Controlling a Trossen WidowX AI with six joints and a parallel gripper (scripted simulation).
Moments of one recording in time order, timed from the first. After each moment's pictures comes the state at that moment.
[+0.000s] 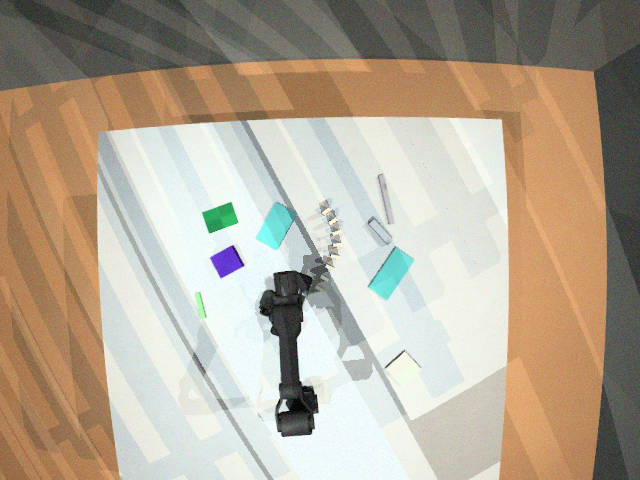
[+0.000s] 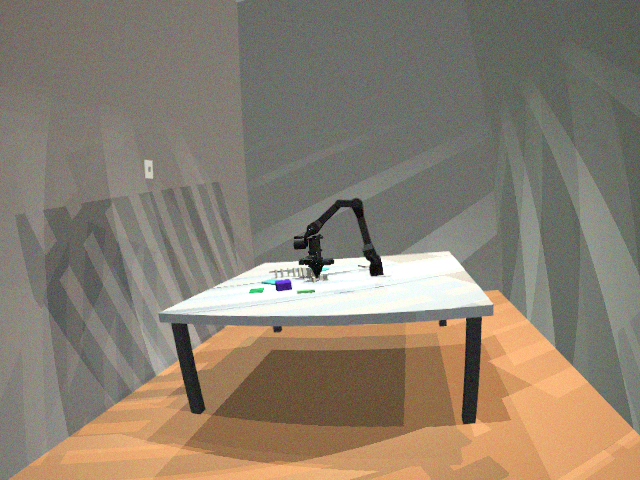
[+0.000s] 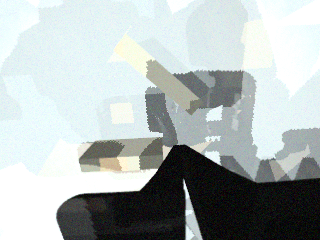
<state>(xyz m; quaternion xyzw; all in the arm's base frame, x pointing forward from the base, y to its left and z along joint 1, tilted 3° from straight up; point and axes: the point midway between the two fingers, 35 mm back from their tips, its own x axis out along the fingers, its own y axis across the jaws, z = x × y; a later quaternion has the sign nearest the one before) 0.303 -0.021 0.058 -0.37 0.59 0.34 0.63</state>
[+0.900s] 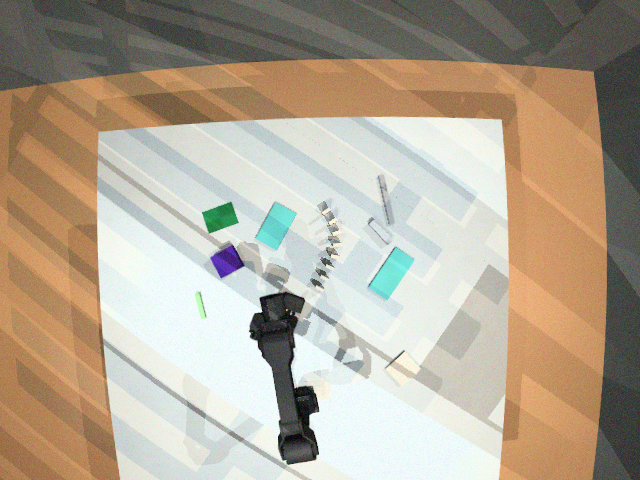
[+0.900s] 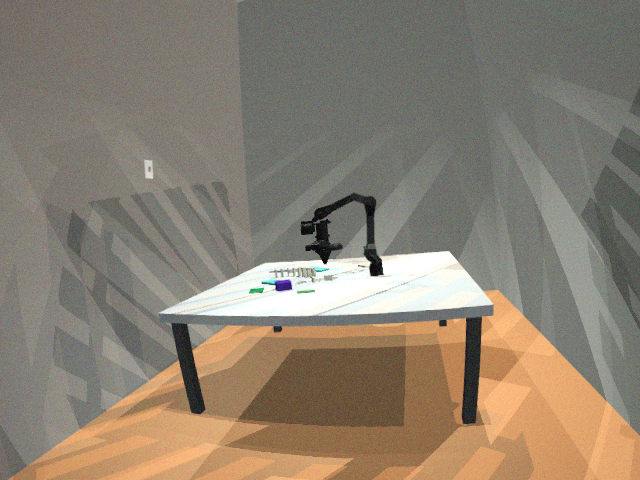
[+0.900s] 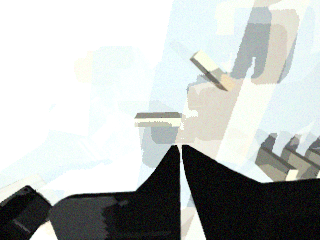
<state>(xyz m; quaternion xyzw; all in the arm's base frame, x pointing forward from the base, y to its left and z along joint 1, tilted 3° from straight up) 0.252 0.005 0.128 -0.37 0.59 0.35 0.63</state>
